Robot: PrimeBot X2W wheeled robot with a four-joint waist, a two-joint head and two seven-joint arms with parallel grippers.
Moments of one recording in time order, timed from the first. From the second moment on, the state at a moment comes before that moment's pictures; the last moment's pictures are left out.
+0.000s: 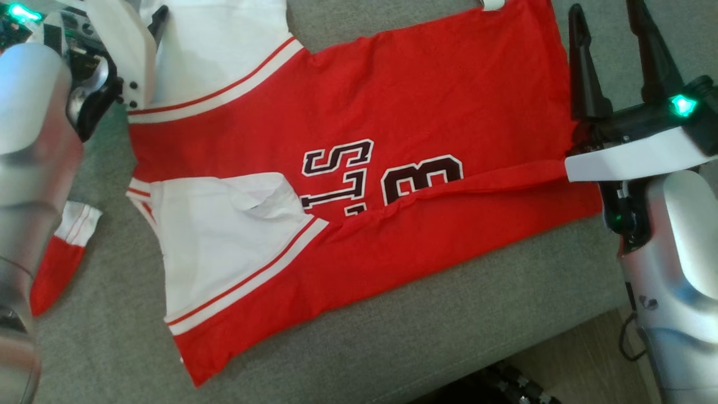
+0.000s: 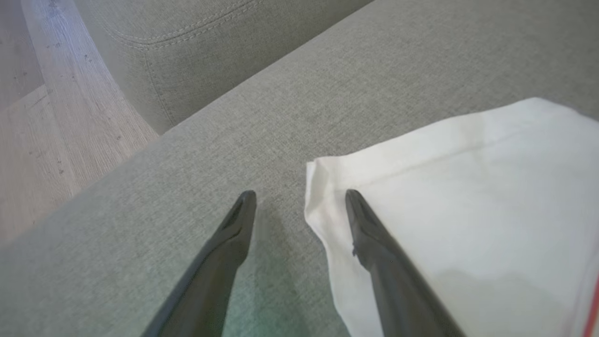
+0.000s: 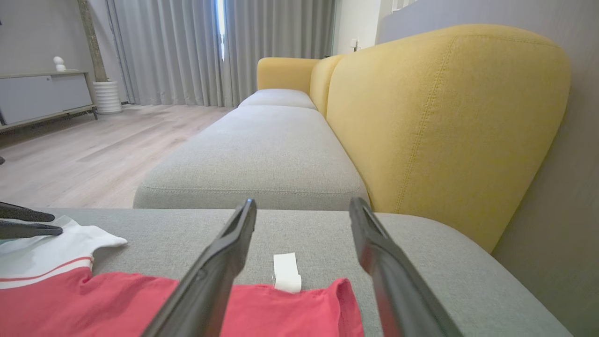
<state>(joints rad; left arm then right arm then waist) -1.20 0.40 -0.80 0.89 -0.63 -0.13 0.44 -0.55 -0.20 0.17 0.23 0.26 0.13 -0.23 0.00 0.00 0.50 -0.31</state>
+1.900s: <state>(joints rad) -1.05 0.39 -0.97 0.41 -0.89 -0.10 0.09 -0.93 -0.58 0.57 0.93 0.38 0.13 0.13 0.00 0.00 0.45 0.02</state>
